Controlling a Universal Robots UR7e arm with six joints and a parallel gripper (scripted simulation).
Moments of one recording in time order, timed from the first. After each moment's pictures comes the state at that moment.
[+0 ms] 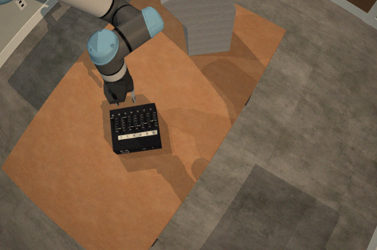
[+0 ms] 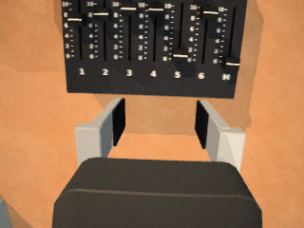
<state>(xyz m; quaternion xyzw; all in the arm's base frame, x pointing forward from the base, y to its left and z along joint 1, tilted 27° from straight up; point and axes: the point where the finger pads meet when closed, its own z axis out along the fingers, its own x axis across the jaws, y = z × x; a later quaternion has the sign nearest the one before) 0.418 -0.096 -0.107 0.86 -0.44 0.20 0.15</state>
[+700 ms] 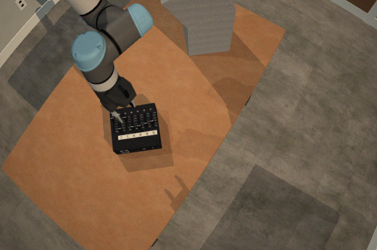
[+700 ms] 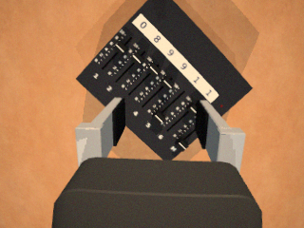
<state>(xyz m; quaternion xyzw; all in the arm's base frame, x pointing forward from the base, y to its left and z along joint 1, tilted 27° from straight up) 0.449 -0.032 -0.057 0.97 -0.09 0.15 0.18</state>
